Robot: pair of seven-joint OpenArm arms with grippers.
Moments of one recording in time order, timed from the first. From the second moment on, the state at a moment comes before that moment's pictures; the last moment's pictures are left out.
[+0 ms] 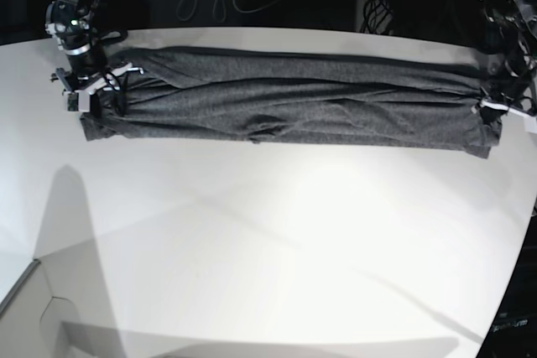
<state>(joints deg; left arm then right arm) 5.6 -17.3 -42.1 70.1 -29.8 -24.0 40.2 -18.7 3.9 28.1 82.0 1.1 28.3 -6.8</state>
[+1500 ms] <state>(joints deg) 6.5 -14.6 -41.3 77.1 -30.4 -23.1 43.1 -18.7 4.2 24.8 82.2 0.9 26.4 -6.7</state>
